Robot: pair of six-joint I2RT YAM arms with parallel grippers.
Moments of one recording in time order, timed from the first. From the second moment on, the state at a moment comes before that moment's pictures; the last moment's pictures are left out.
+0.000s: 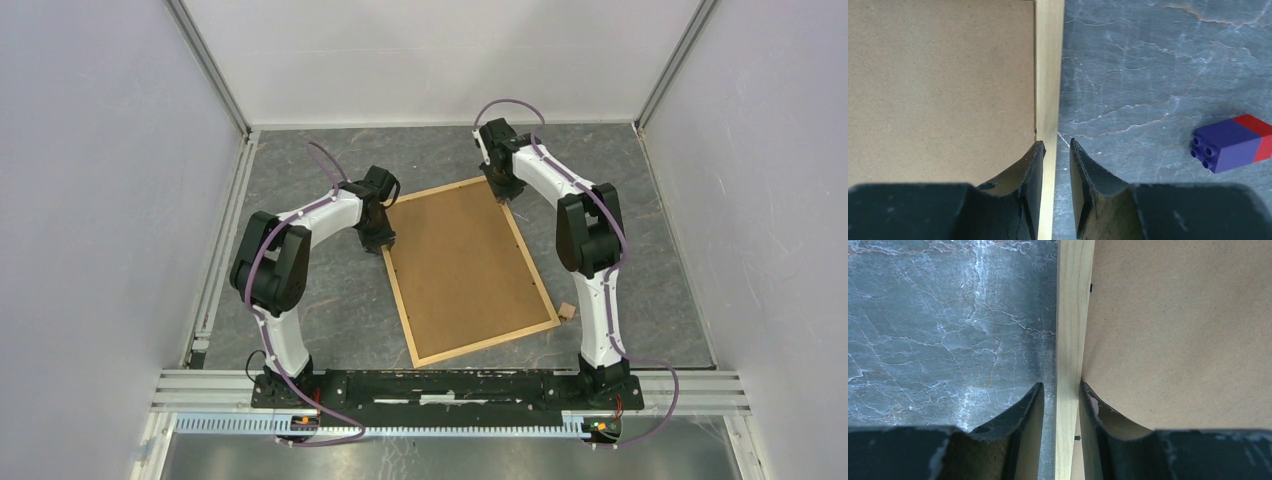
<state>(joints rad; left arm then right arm) -0.42 1.88 1.27 -0.68 -0.12 -0.74 0.36 2.25 1.90 -0.84 0.22 -0.04</state>
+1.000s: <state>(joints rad) -0.42 1.88 1.27 -0.67 -0.12 -0.74 0.37 2.29 1.92 -0.83 0.24 -0.04</state>
